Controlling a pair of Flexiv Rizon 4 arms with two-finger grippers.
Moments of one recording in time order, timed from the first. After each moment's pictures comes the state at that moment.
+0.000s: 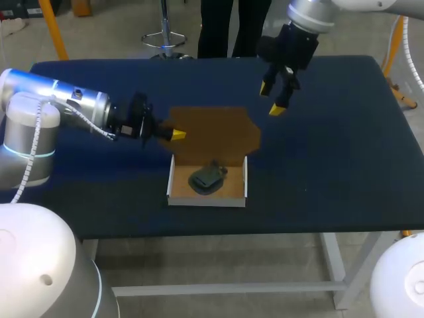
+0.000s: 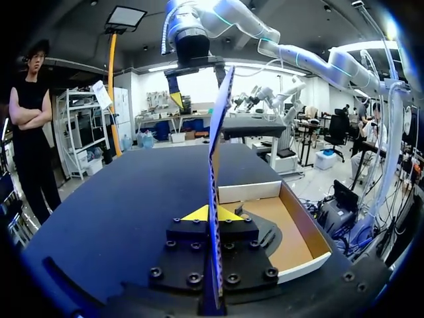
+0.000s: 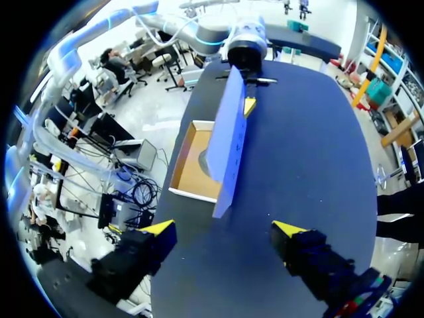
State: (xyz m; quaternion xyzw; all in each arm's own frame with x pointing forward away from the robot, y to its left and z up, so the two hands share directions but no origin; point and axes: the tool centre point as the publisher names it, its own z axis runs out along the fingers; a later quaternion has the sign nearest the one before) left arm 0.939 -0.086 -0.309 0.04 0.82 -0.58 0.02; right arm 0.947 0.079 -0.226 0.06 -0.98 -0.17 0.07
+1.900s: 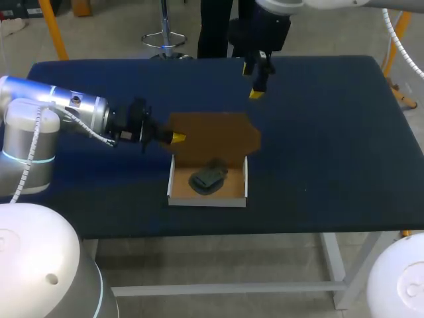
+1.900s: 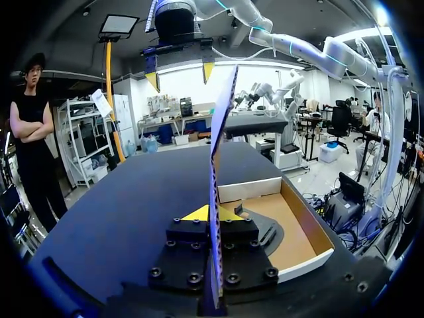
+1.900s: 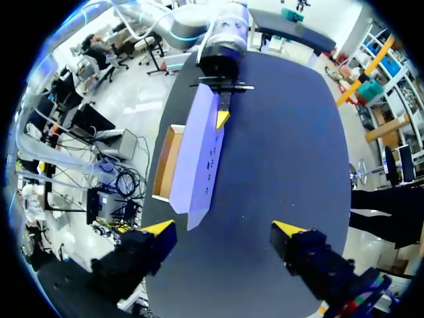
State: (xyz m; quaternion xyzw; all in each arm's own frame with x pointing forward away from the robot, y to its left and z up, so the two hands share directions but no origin) left arm 0.932 -0.086 -0.310 0.05 0.81 -0.58 0.05; right arm 0.970 0.124 -0.183 0.06 -0.99 -0.10 0.00
